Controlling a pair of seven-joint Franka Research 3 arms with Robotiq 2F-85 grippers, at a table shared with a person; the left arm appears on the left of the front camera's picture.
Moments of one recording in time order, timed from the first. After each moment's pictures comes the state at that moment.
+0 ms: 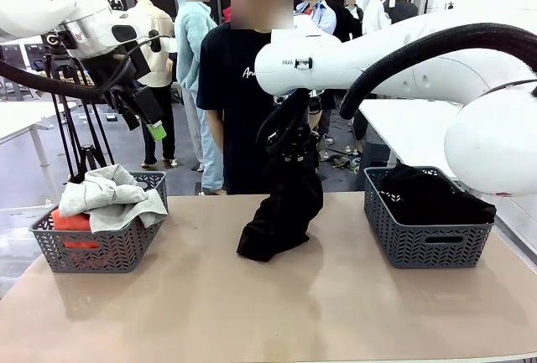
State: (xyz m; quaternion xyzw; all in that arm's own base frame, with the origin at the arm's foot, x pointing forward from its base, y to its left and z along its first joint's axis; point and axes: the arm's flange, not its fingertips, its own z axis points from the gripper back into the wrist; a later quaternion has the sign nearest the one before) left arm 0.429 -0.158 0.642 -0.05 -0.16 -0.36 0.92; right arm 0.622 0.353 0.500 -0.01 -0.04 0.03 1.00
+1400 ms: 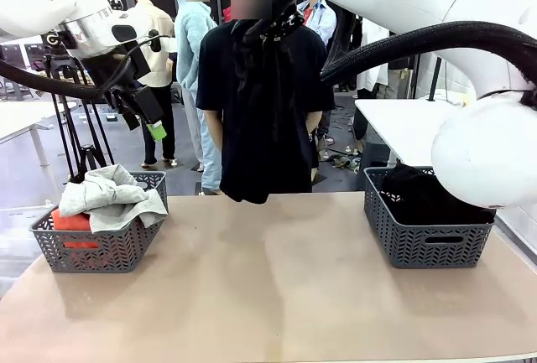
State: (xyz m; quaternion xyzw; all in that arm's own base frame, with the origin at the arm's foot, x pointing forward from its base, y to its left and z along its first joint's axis) left arm 0.429 -0.158 0.642 -0.05 -0.16 -0.36 0.92; right arm 0.576 0.373 0.755 0.09 -0.30 0.03 0.95
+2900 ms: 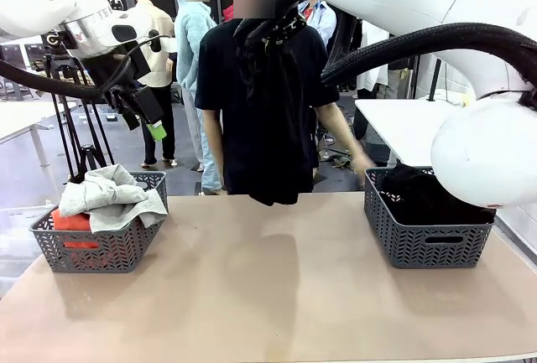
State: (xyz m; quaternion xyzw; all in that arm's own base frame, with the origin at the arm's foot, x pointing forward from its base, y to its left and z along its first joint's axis) left arm 0.429 -0.158 0.642 -0.05 -0.16 -0.36 0.92; right arm 0.580 0.371 0.751 0.09 -0.29 0.03 0.95
